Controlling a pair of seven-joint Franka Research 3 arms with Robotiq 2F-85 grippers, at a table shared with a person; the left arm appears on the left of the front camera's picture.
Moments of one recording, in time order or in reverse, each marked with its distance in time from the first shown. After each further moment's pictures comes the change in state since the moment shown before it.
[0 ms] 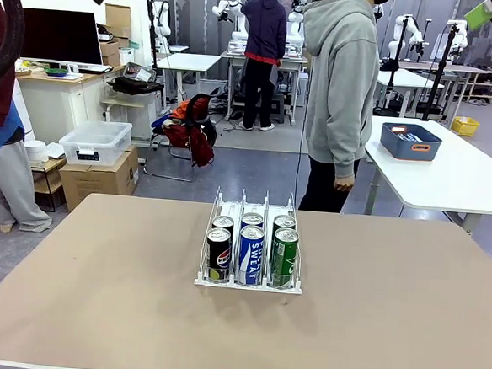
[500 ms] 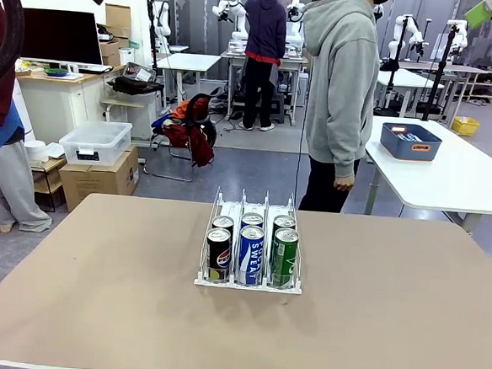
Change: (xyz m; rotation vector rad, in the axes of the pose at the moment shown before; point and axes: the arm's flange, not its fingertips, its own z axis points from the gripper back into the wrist) left arm 0.000 0.000 0.000 0.000 0.000 0.000; right arm 0.001 0.000 0.001 -0.001 -0.002 0.001
